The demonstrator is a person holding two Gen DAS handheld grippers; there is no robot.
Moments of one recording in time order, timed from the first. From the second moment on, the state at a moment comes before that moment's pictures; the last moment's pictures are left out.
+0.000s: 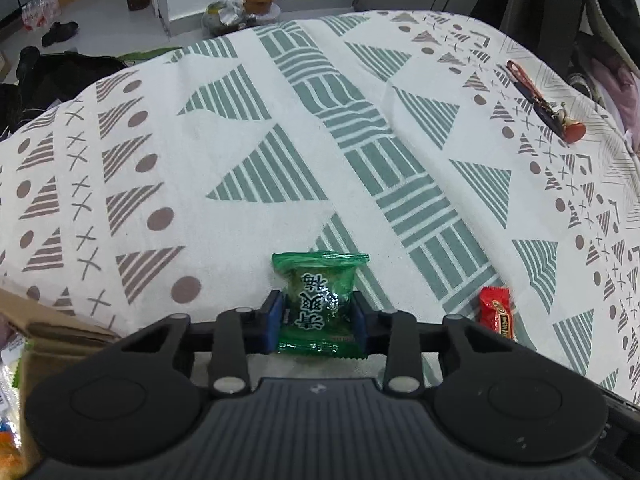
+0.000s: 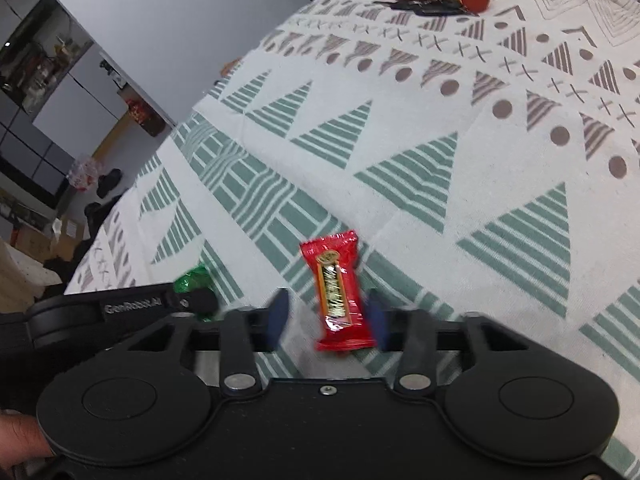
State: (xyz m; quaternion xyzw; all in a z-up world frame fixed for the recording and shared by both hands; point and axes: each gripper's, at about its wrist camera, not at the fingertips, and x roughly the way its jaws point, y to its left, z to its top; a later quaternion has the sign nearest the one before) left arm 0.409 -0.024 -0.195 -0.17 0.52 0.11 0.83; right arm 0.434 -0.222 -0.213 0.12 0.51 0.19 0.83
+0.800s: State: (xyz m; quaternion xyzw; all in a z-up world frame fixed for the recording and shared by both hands) left arm 0.324 -0.028 -0.108 -0.16 0.48 0.07 0.86; right arm 0.350 -0.231 -0.136 0.15 0.47 0.19 0.85
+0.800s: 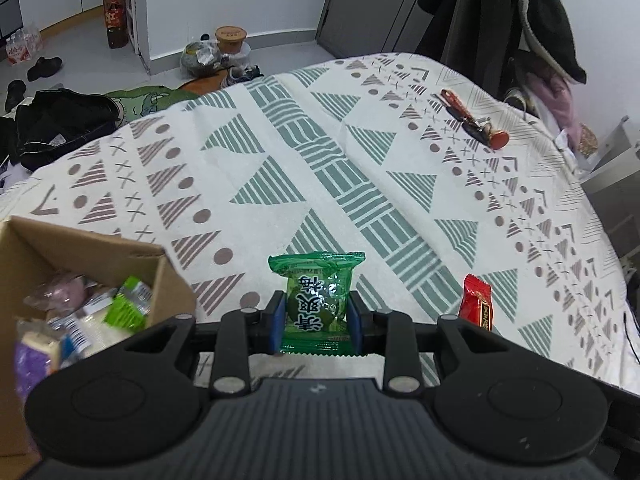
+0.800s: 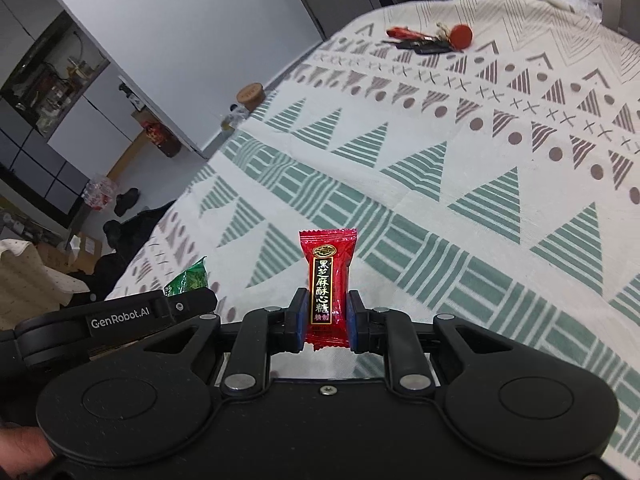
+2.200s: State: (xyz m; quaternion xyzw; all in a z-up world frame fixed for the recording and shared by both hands) left arm 0.204 0.072 -0.029 -0.19 0.42 0.10 0.88; right arm 0.259 -0.156 -0.065 0.15 0.42 0.25 0.86
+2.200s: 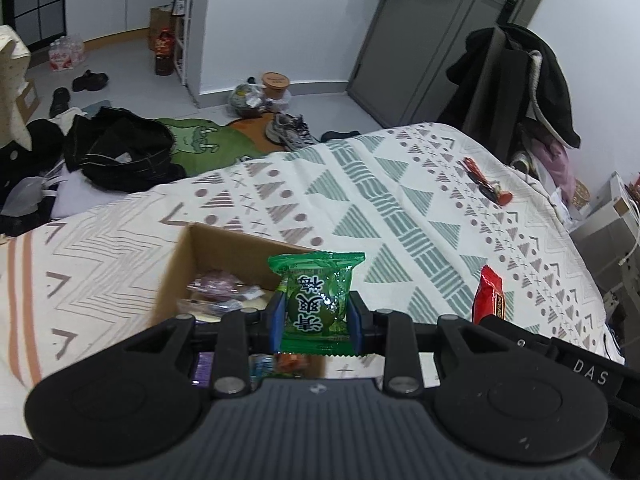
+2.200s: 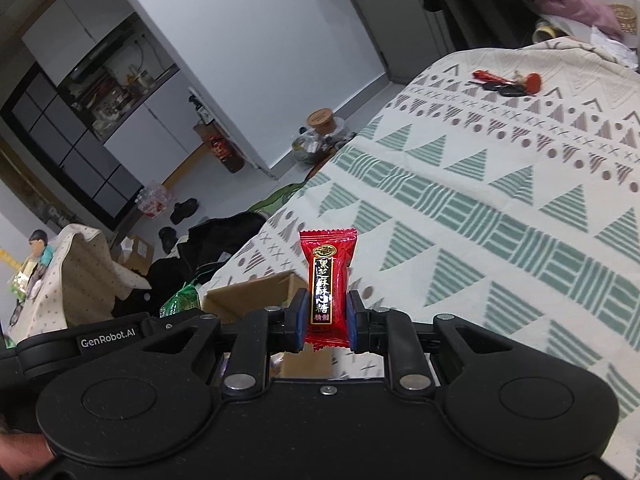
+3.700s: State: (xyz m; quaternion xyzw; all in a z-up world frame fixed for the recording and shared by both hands) left arm 0.191 0.170 -0.050 -0.22 0.44 0.17 0.86; right arm 0.246 -0.051 -0.072 0.09 0.46 0.26 0.85
